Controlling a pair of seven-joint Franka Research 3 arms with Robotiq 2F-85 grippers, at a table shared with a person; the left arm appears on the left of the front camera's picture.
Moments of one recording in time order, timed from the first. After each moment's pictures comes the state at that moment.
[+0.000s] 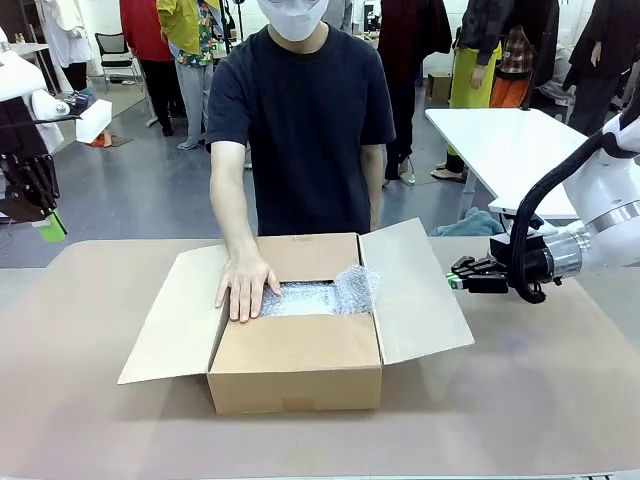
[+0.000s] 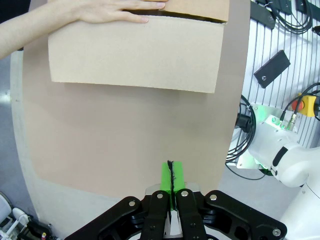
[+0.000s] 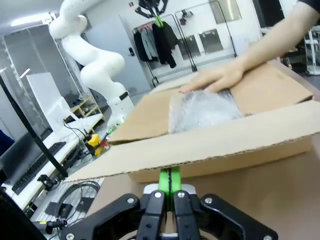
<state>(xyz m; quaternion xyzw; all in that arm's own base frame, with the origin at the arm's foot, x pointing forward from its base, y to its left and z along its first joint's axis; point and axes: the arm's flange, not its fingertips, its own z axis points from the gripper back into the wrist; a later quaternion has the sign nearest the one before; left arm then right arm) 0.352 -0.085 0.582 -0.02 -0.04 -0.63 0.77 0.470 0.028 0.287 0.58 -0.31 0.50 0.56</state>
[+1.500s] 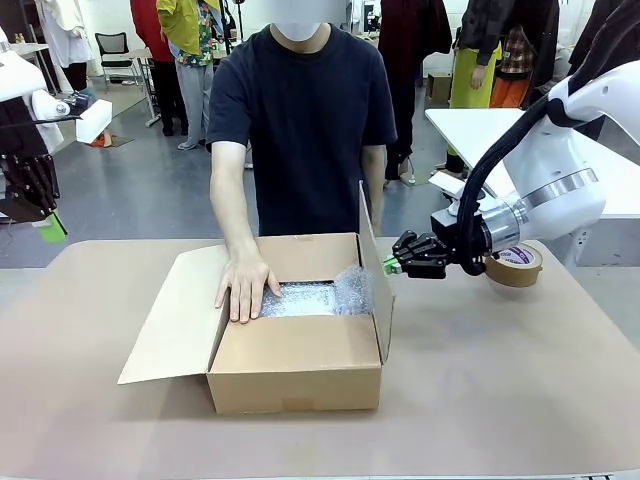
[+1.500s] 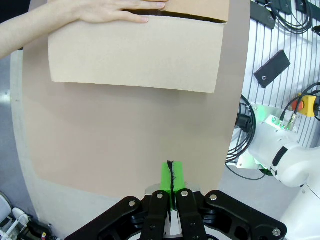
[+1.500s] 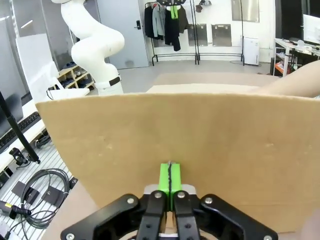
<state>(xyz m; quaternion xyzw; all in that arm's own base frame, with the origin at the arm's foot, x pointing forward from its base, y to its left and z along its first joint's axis) 0.352 -0.085 0.582 -0.02 -0.04 -0.63 0.77 0.479 0.137 0.333 0.51 -0.34 0.61 0.51</state>
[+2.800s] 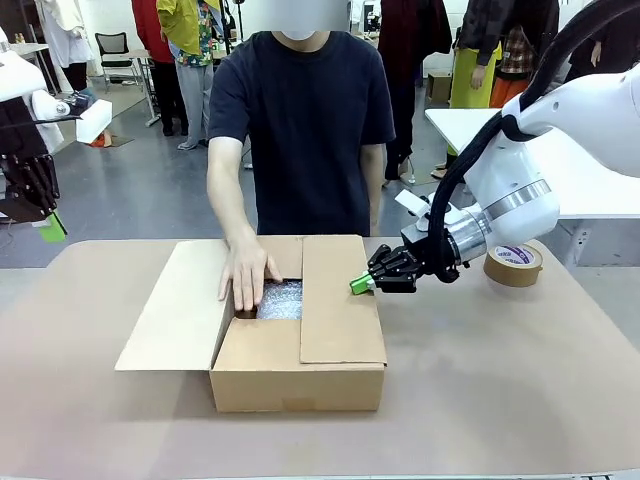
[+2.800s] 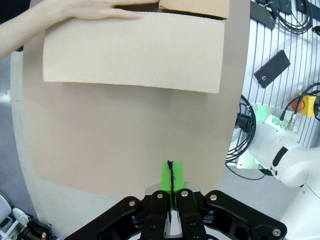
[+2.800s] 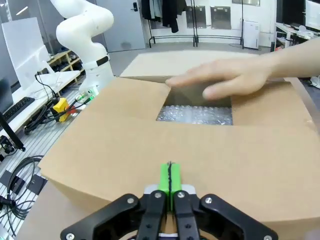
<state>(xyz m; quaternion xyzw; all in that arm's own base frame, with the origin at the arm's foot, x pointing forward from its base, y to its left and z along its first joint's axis) 0.352 -0.085 0.582 -0.02 -0.04 -0.63 0.77 0.493 0.173 0.303 0.47 -0.32 0.63 0.53</state>
